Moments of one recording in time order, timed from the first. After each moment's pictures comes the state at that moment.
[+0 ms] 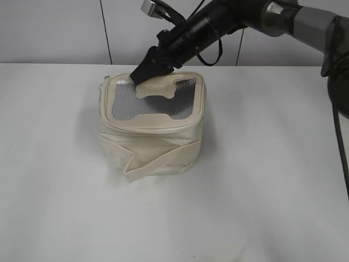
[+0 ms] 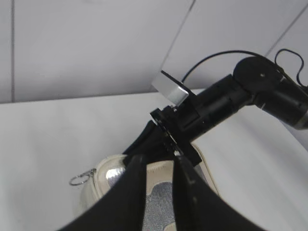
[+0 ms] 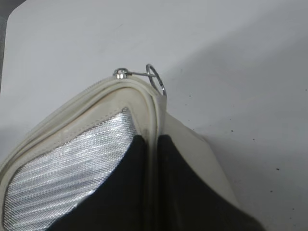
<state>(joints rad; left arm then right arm) -0.19 1.15 -0.98 -0.94 0.59 0.69 0.44 2.52 -2.27 0.94 1.15 -0.94</state>
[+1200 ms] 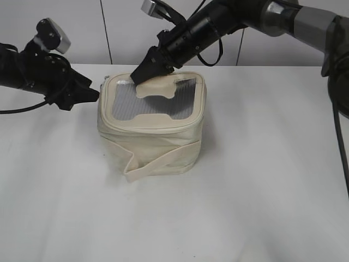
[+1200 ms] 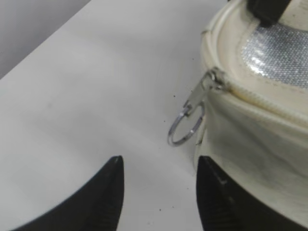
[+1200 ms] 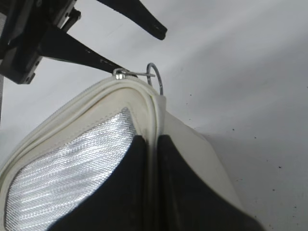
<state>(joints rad) -0.07 1.93 -1.11 -1.36 0.65 2.11 0.44 2.52 -2.27 0.94 1.16 -0.92</state>
